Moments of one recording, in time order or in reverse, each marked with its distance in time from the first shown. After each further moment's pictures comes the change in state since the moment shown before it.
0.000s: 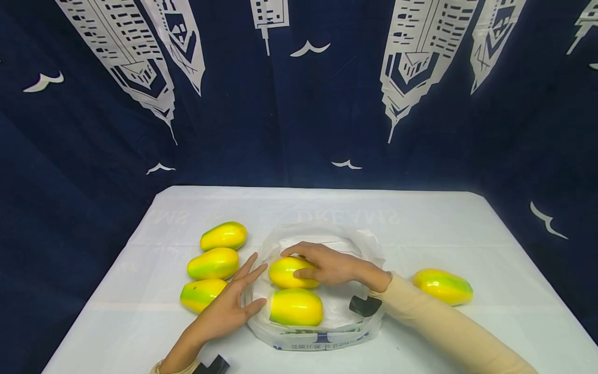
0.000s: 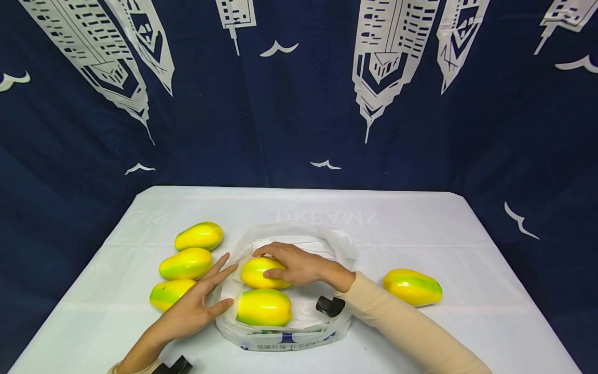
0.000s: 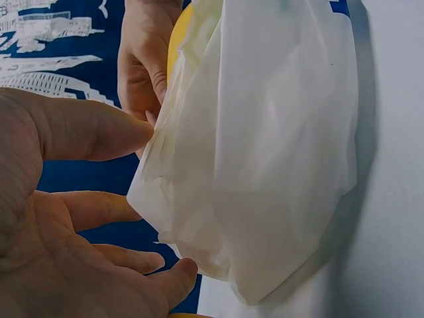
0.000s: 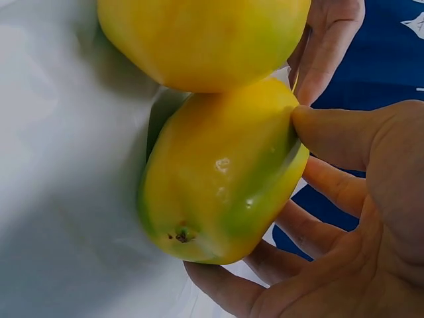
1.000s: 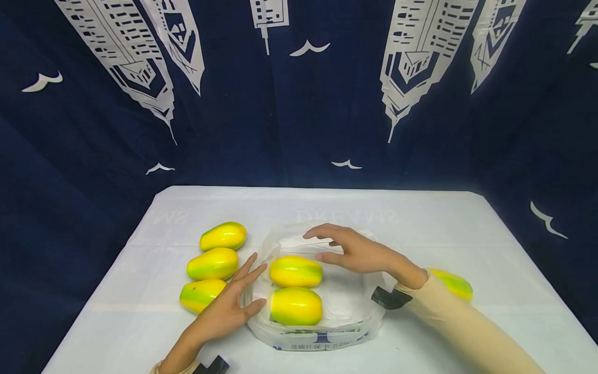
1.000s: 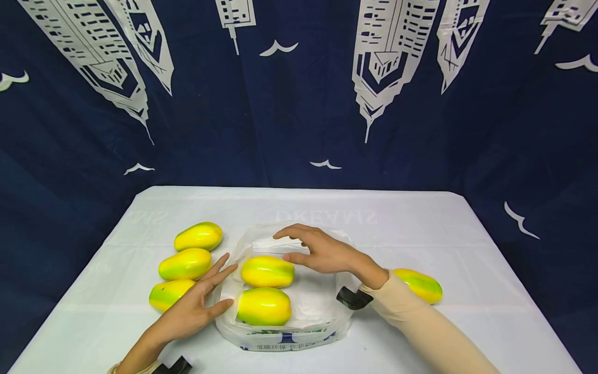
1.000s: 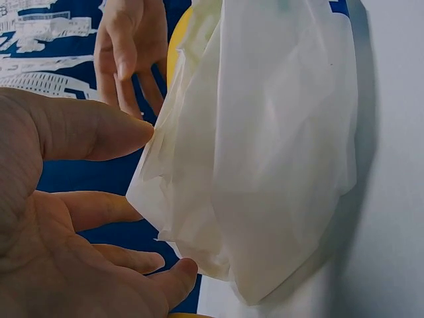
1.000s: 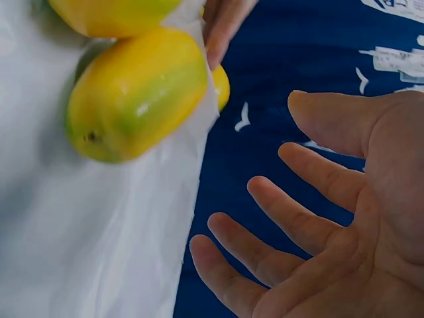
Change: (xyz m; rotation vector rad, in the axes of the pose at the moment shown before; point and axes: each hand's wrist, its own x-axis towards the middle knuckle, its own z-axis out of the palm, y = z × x) left_hand 0.000 -0.001 0.000 -0.017 0.004 0.006; right_hand -0.039 -0.002 -0.043 0.004 0.164 -0.040
